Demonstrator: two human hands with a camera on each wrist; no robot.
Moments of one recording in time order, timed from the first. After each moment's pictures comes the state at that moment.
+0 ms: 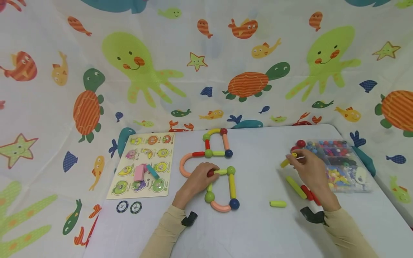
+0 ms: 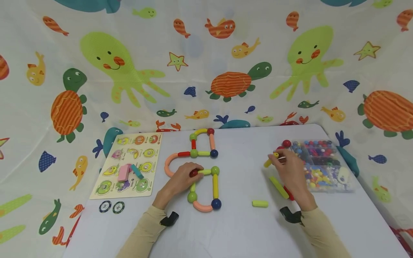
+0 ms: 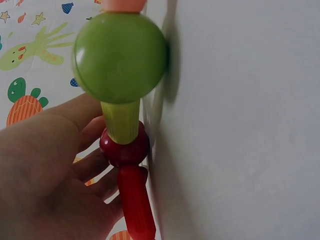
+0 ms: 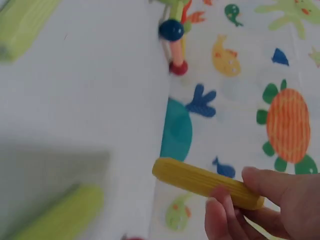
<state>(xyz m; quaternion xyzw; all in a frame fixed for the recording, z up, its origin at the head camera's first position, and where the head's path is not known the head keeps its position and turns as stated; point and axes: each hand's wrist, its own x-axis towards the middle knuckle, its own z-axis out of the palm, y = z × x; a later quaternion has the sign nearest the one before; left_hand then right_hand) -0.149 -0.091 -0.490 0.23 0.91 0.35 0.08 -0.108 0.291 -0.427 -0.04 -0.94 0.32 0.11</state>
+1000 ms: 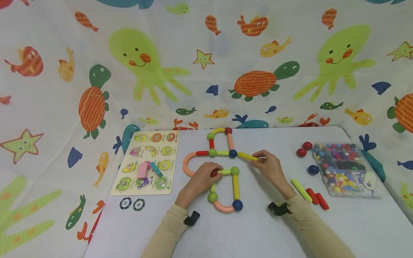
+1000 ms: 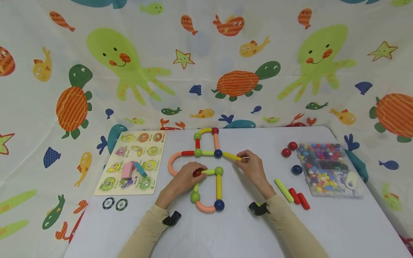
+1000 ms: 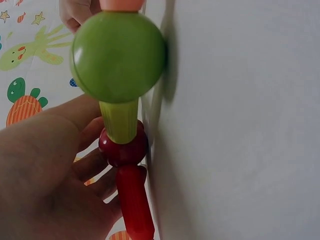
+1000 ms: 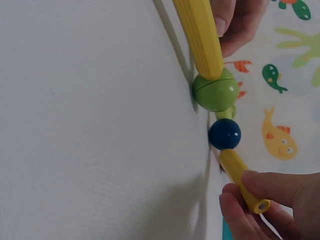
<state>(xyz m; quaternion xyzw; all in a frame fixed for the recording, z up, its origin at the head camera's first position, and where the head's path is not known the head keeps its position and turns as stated) -0.148 -0.092 -0.491 0.23 0.91 0.35 0.07 -0.162 0.191 -0.484 -0.02 -0.89 0.45 0.00</state>
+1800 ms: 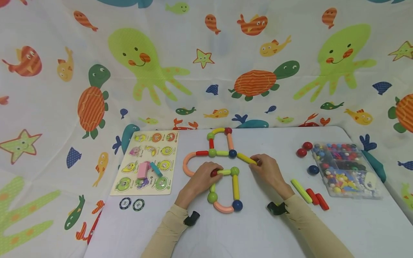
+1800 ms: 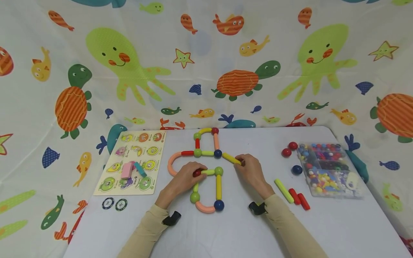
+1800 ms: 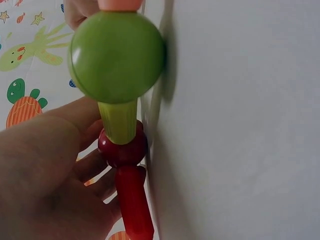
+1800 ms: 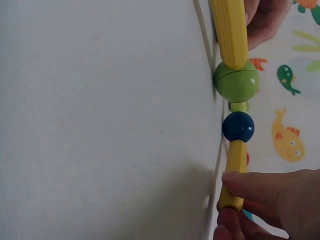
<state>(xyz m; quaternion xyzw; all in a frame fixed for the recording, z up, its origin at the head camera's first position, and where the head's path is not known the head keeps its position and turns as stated) -0.148 -0.091 -0.491 0.23 0.91 0.34 0.07 -0.163 0.189 -0.491 0.05 -0.94 0.34 -0.01</state>
